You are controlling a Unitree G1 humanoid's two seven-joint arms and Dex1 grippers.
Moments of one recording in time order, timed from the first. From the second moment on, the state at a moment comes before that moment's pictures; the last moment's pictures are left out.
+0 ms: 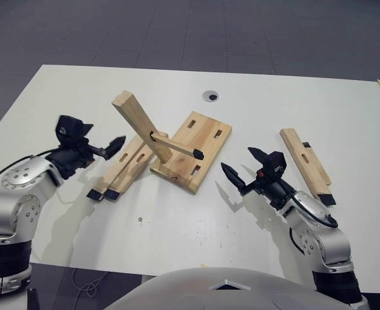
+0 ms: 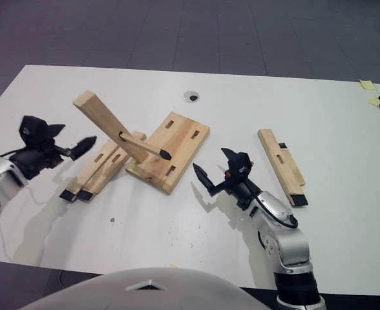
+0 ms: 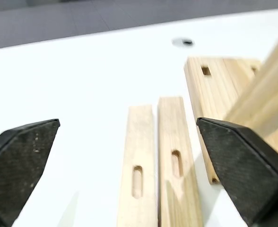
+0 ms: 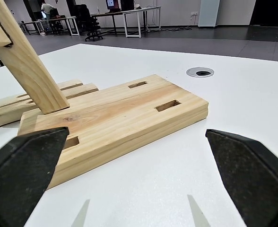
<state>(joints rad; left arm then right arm) 0.02 0.77 0.18 -0.29 -0.61 0.64 -0.43 0.20 -0.33 0.06 -0.42 0.36 0.38 0.46</state>
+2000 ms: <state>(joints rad) -0.21 0.95 -0.10 0.31 -0.12 0.33 -1.12 0.20 -0.24 0.05 -0.41 0.32 0.36 0.36</state>
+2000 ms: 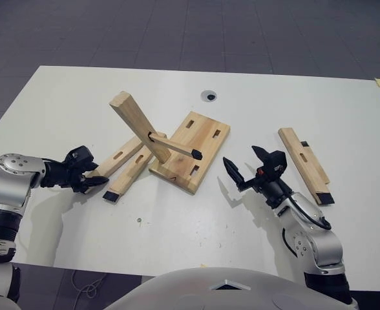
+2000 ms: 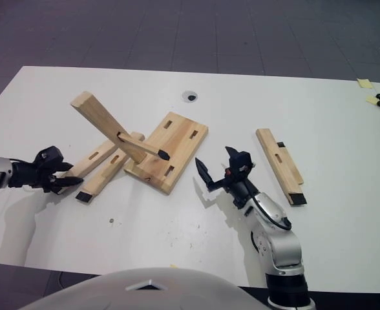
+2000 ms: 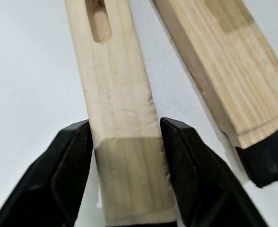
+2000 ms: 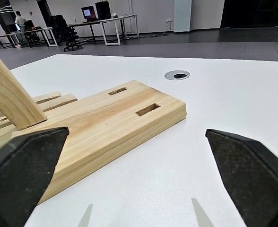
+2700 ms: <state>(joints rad) -0.48 0.54 0.16 0.05 -0.18 0.19 -0.47 -0.17 -0.12 -0.19 -0.37 0.82 0.52 0.24</state>
